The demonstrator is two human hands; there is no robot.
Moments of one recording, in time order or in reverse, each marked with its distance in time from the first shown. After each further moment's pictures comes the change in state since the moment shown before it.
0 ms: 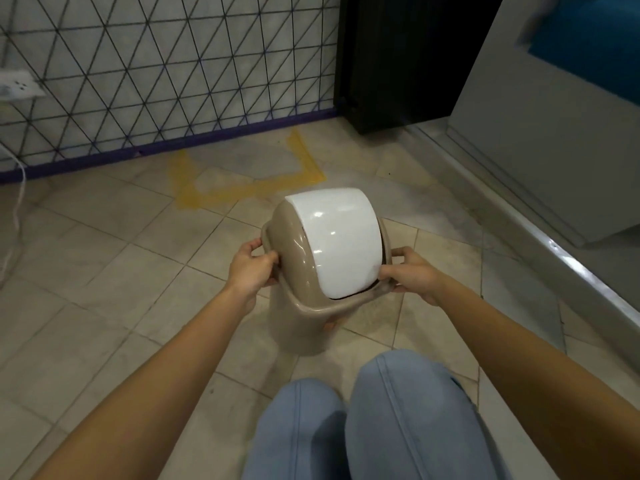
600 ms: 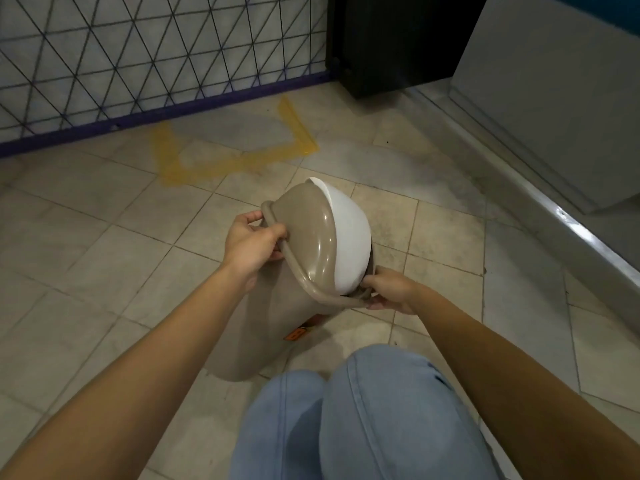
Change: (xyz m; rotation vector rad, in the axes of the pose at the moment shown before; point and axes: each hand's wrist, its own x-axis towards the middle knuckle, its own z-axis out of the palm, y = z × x) left_hand -0.003 0.002 0.019 0.015 0.011 0.061; right_hand 0.021 0.060 0.049 0.033 -0.196 0.167
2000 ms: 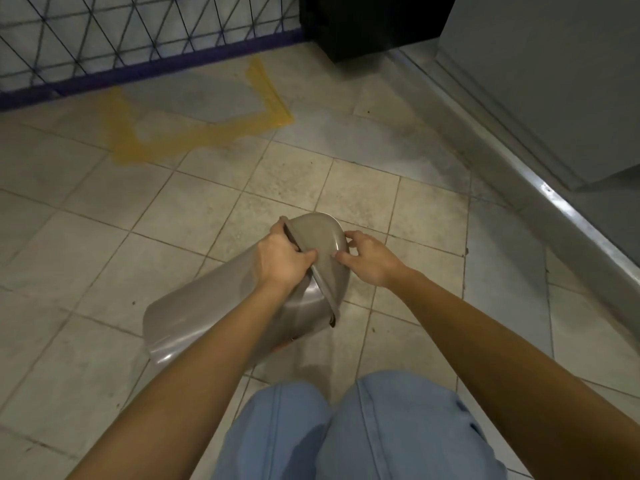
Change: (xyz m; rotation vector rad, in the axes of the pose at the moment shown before) left_hand 0.016 -0.072 0.085 0.691 -0.012 0.199; right_hand 0.017 -0.008 -0.023 -0.516 0.204 -0.282
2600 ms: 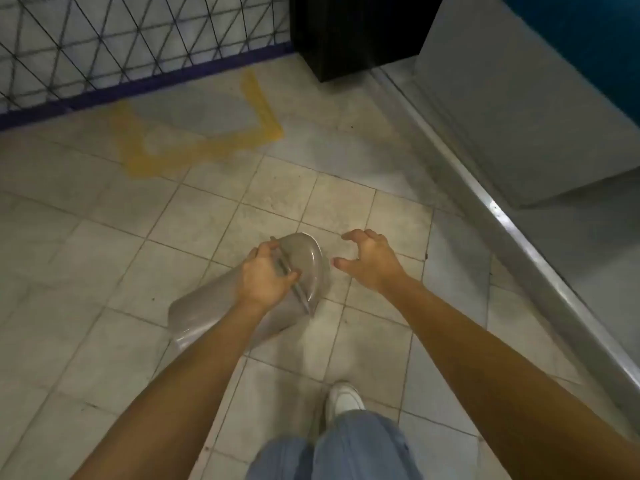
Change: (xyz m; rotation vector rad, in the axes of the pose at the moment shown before) left_hand -0.055 0.071 -0.081 0.110 -0.145 0.002; right_hand -0.087 -0.064 -0.105 -0.120 0.093 0.003
